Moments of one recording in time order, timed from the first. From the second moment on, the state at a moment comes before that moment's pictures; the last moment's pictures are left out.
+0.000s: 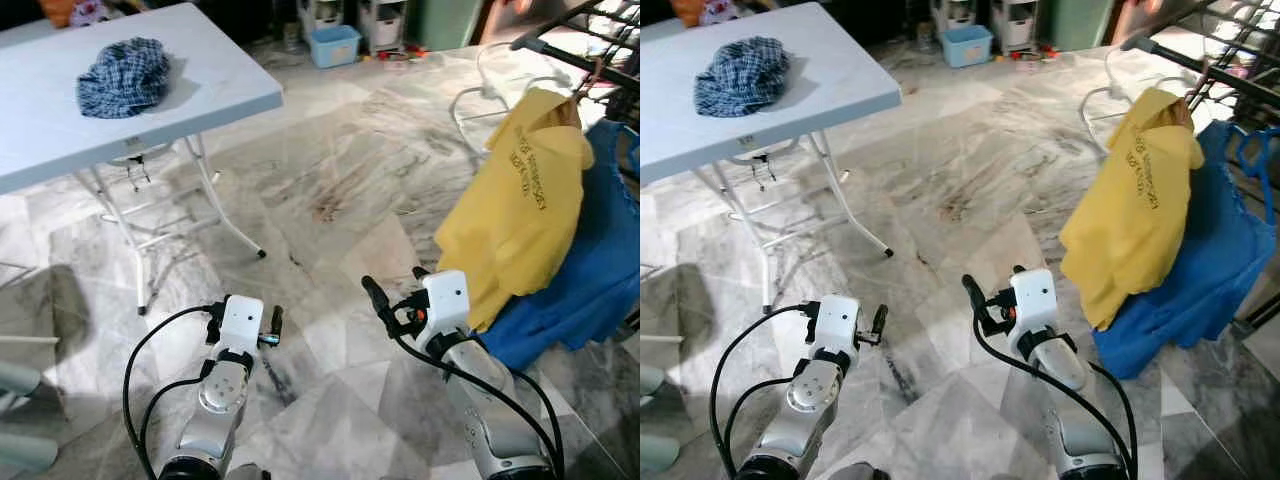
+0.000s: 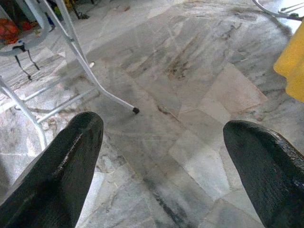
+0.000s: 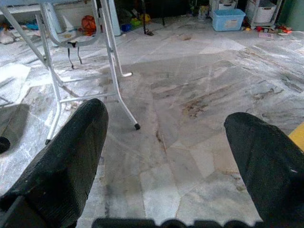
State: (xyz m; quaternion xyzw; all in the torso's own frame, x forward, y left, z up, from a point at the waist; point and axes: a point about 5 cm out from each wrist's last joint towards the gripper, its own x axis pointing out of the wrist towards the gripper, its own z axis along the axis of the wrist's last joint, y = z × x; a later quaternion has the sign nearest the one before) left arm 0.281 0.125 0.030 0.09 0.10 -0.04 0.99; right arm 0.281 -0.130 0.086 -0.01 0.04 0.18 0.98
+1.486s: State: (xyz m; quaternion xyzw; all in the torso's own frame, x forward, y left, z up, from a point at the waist) left arm 0.247 0.161 0.052 0.09 0.06 0.01 0.99; right arm 0.283 -0.144 0.076 -0.03 0.05 0.14 0.99
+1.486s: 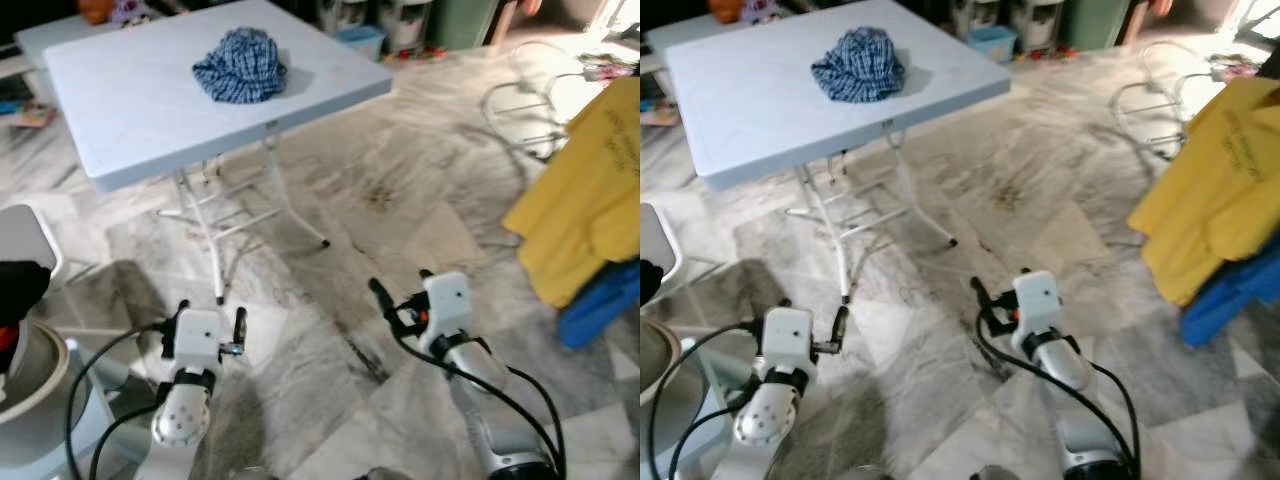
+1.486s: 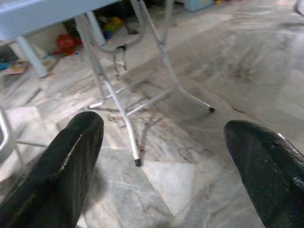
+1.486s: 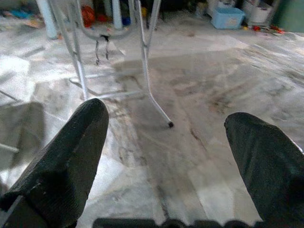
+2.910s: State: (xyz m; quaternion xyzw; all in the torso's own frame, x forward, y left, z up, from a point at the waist) left arm 0.253 0.158 0.058 0.03 0.04 -0.06 1.00; right arm 0.294 -0.126 0.087 -0.03 0.03 0.19 0.98
